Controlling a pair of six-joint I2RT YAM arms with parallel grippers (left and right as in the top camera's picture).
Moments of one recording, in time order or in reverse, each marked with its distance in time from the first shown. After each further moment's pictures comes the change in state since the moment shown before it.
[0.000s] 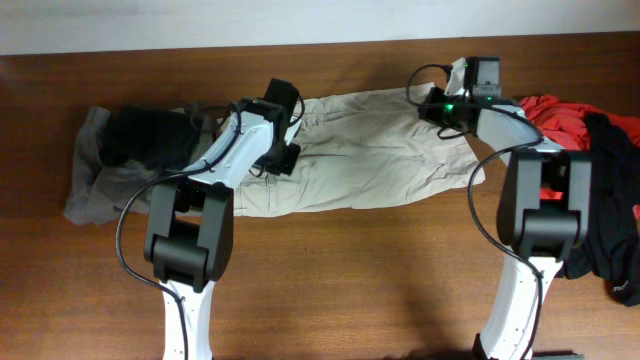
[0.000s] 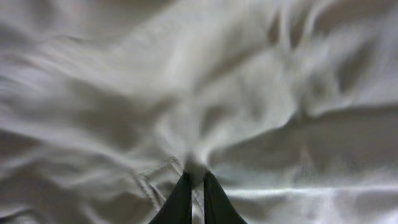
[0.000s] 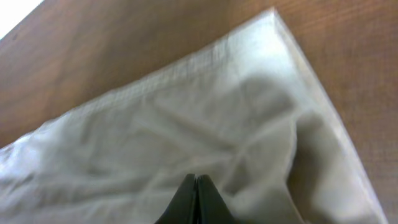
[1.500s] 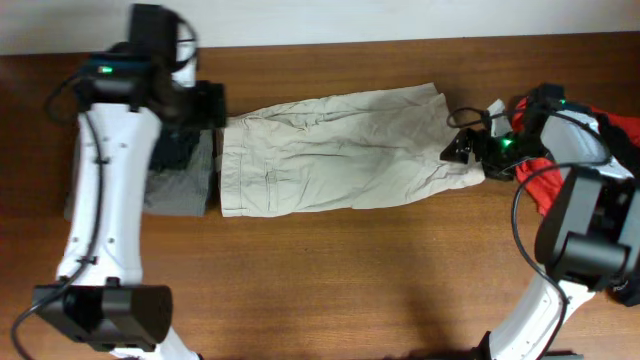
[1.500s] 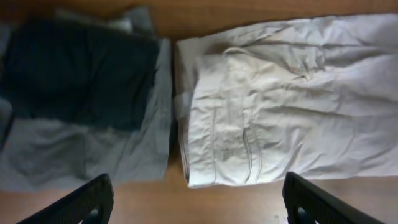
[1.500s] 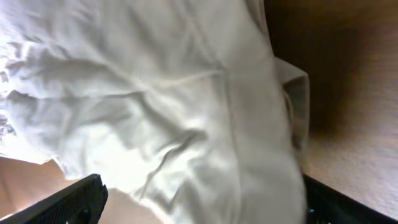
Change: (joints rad) left arm 0.272 -0.399 0.286 -0.407 0.106 -0.177; right arm -0.208 -0.154 -0.056 -0.673 -0.141 -0.450
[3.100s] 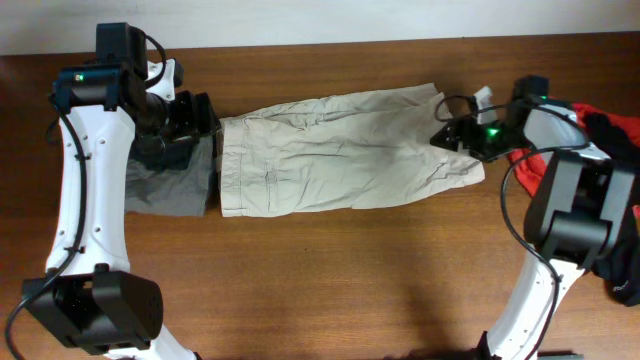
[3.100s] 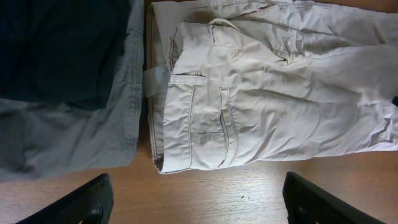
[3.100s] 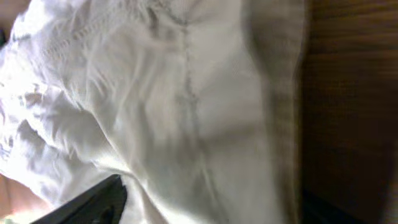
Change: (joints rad) left arm 0.110 0.000 -0.130 0.037 0.235 -0.011; right arm 0.055 0.166 0.092 0.178 -0.115 -0.001
